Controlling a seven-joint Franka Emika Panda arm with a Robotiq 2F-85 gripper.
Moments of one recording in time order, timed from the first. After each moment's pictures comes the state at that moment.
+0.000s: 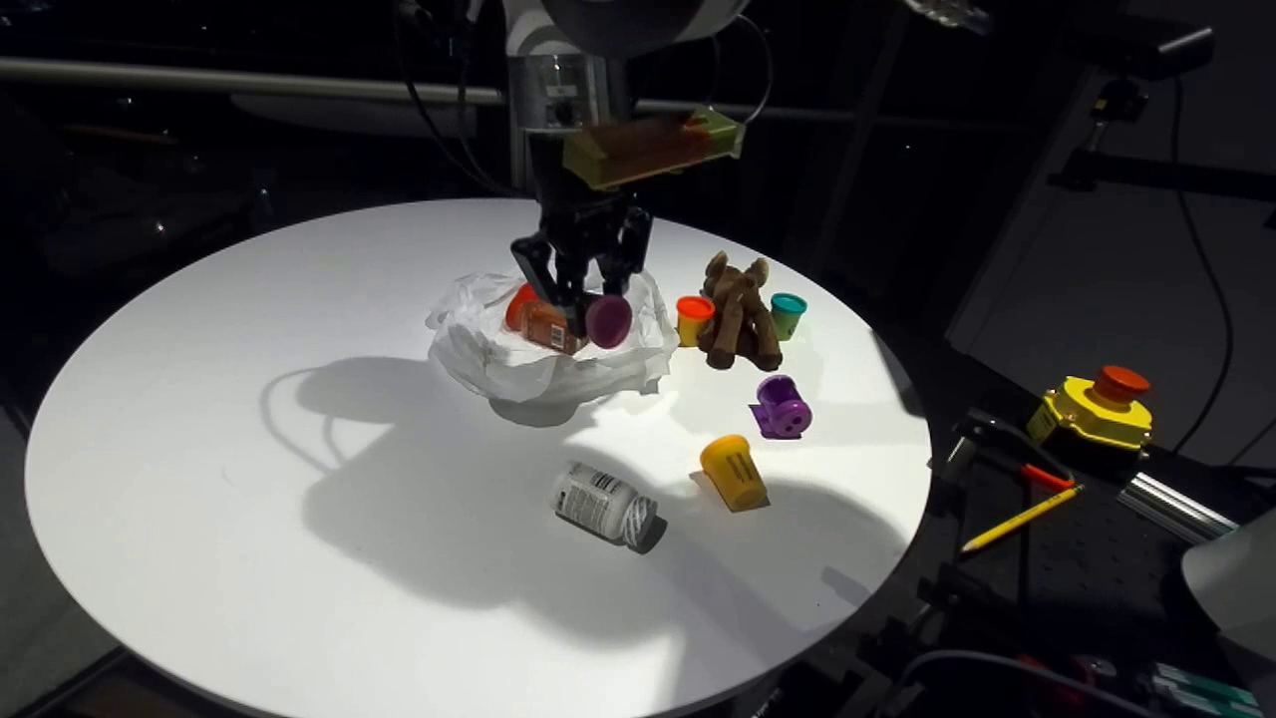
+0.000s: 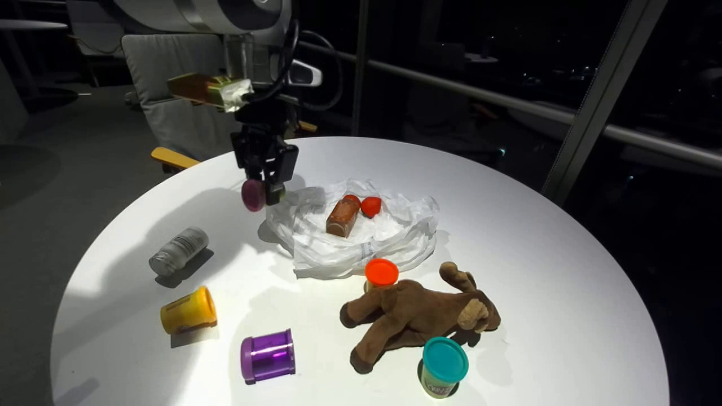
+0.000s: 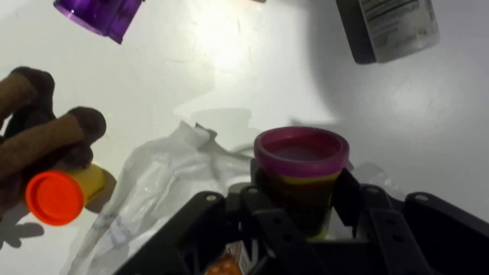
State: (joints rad) arm 0.24 0.47 -0.04 -1.98 -0.07 2.30 0.45
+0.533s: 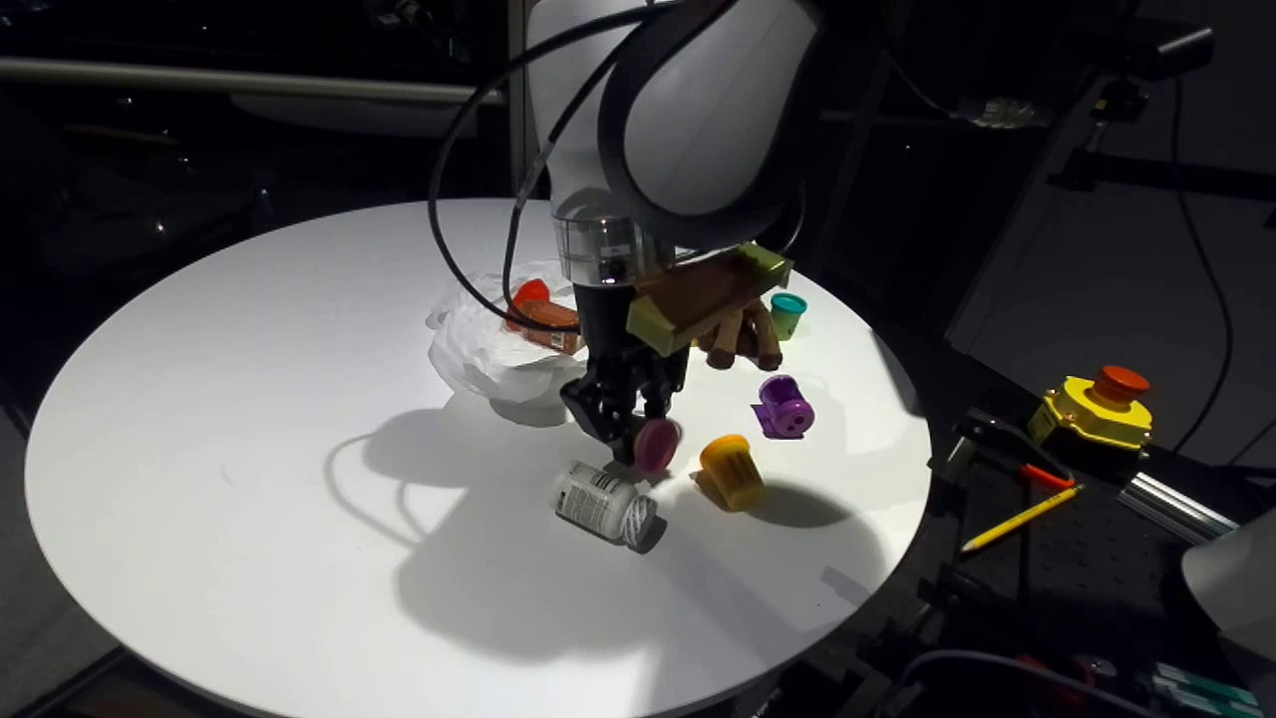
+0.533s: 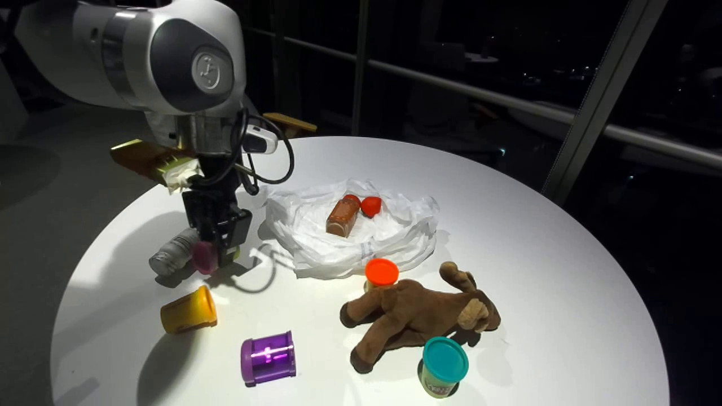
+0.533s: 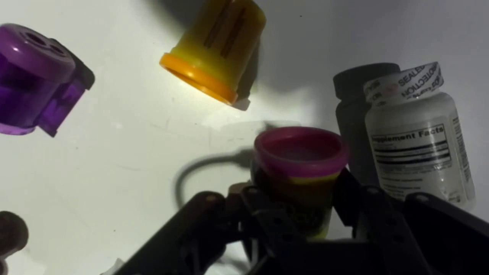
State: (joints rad) arm 0.26 0.53 0.03 -2.17 -0.07 2.48 0.45
